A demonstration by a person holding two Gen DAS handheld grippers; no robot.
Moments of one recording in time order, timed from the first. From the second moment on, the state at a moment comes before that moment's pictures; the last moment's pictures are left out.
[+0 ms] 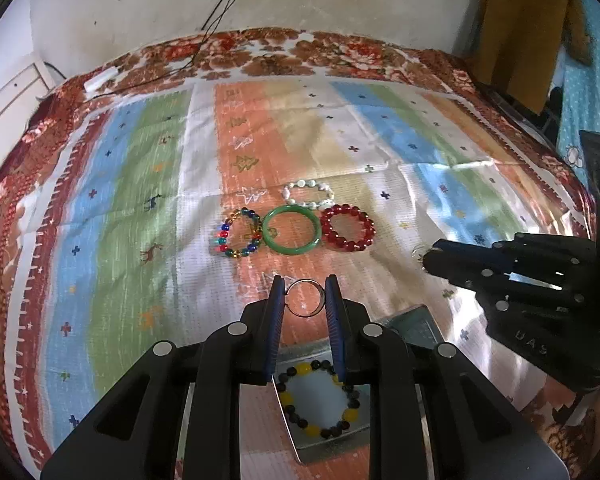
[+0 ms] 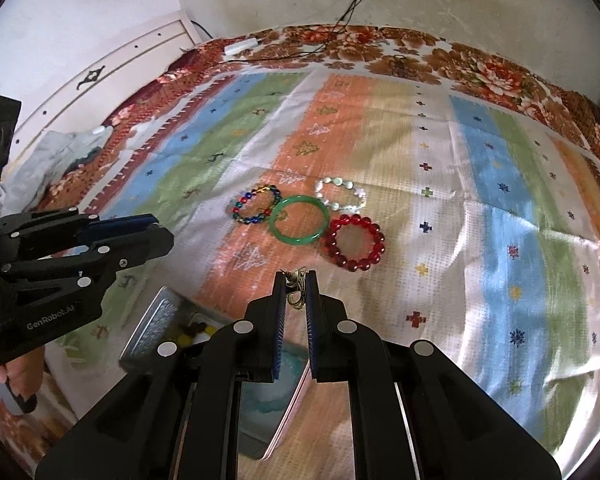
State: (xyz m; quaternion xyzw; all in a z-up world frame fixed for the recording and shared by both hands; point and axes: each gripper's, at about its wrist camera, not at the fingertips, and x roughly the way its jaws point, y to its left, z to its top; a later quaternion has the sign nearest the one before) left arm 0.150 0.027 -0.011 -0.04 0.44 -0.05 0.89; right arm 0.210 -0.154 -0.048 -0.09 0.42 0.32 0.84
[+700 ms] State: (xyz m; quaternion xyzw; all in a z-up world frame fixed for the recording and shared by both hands) left arm 0.106 0.007 -0.015 -0.03 0.44 -0.07 0.89; right arm 0.161 -0.159 -0.060 -0.09 0.44 0.36 0.82
